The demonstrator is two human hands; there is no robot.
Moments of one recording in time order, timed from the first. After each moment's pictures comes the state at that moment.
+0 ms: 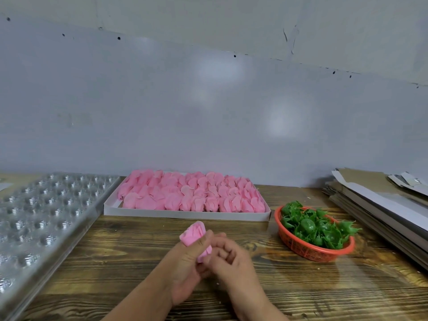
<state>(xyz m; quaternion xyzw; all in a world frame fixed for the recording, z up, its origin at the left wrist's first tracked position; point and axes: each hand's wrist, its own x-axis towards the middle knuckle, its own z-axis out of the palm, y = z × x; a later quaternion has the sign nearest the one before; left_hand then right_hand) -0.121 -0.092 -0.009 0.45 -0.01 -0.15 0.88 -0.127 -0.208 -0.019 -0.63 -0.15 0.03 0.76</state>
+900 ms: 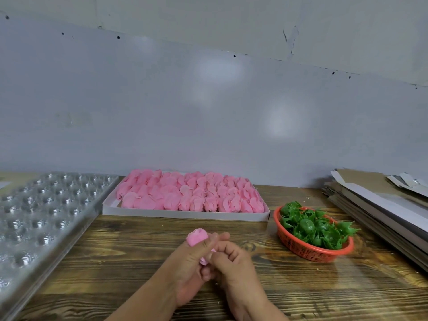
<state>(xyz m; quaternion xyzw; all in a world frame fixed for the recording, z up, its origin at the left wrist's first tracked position) -0.120 -0.099 -0.010 0.45 0.00 -0.15 0.88 -0.130 -0.206 -0.017 -0.60 -0.10 0.04 0.80</state>
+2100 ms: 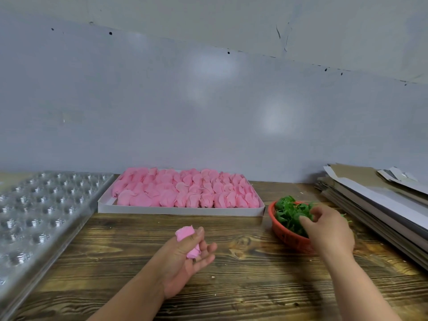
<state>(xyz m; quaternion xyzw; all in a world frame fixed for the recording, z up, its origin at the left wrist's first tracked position) -0.113 -0.079 -0.018 0.45 0.03 -0.16 0.88 -0.085 -0.364 0.034 -0.91 0.21 -0.27 0.25</state>
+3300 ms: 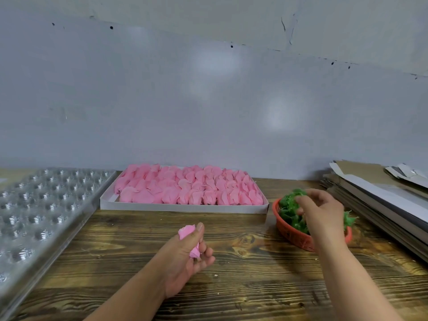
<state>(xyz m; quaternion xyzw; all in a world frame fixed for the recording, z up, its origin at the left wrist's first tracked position) -0.111 -0.082 -0.020 0.50 0.02 -0.14 0.85 -0.080 -0.338 0.045 -0.74 0.10 -0.29 0.60</state>
